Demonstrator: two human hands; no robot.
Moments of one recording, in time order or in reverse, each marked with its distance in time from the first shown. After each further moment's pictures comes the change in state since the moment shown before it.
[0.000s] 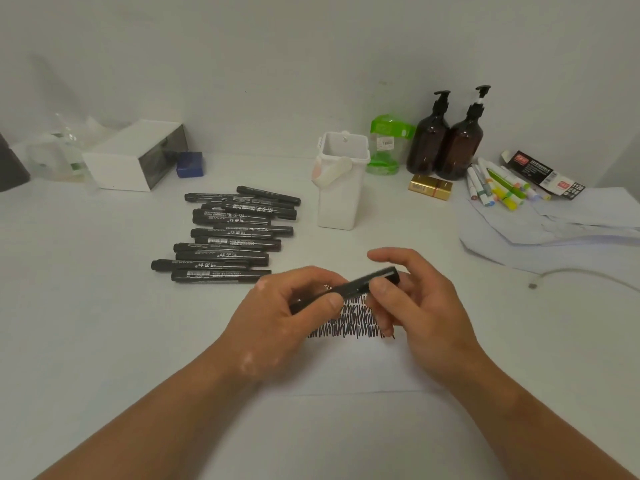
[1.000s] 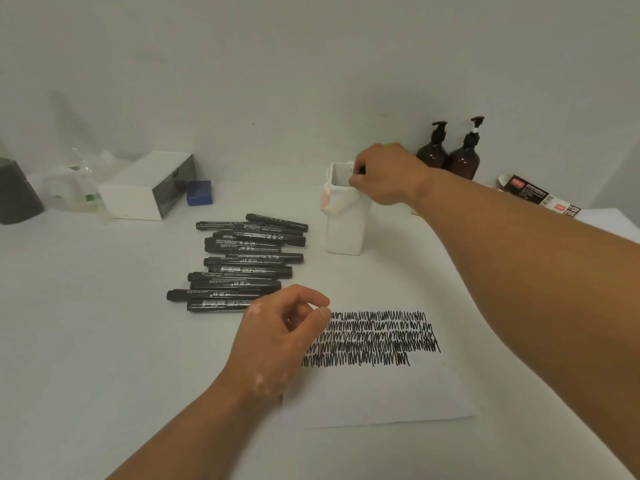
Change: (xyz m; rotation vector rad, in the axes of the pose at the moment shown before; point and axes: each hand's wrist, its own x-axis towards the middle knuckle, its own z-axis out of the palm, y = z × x) left_hand 0.004 -0.015 -0.014 0.035 0.234 -0.041; right_hand 0.228 -0.071 -0.006 -1.331 -0.098 -0.057
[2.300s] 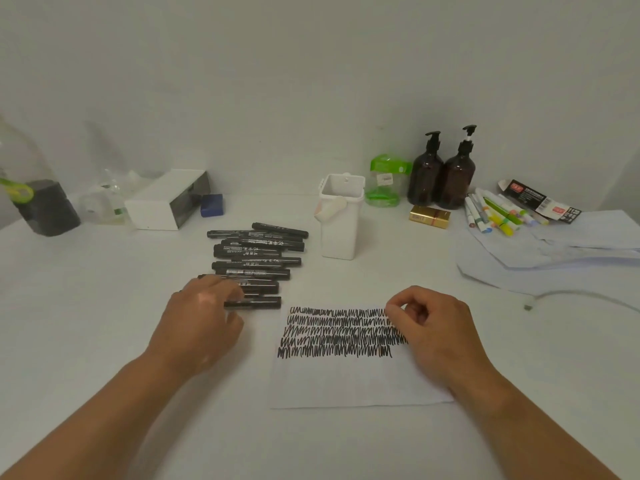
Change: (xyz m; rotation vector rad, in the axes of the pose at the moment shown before) left_hand -0.003 -0.004 -0.070 0.987 0.093 0.080; right_hand -0.219 0.029 0.092 0.742 0.284 0.163
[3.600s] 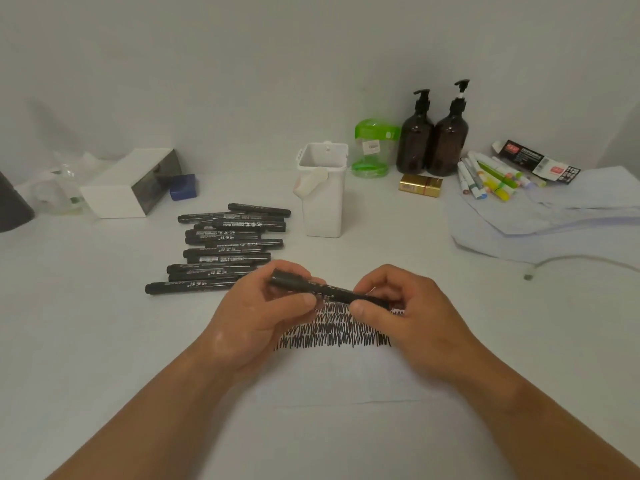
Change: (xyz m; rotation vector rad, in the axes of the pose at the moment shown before) left_hand 0.012 0.081 0.031 -1.603 -0.414 -0.242; right_hand -0.007 -0.018 0.004 0.352 -0.274 0.045
